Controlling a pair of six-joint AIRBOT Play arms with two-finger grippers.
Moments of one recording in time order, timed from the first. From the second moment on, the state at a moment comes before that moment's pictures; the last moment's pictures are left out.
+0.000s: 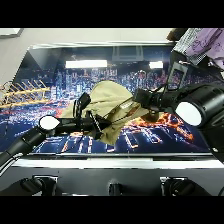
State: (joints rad) left arm -0.56 -1.12 0.78 0.31 -0.67 -0.36; right arm 0.58 -0.99 1.33 -1.70 1.22 2.35
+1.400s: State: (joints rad) left arm -0.56 -1.12 0.79 0.26 -0.66 -0.35; right arm 0.03 -1.20 1.56 -1.25 1.44 0.59
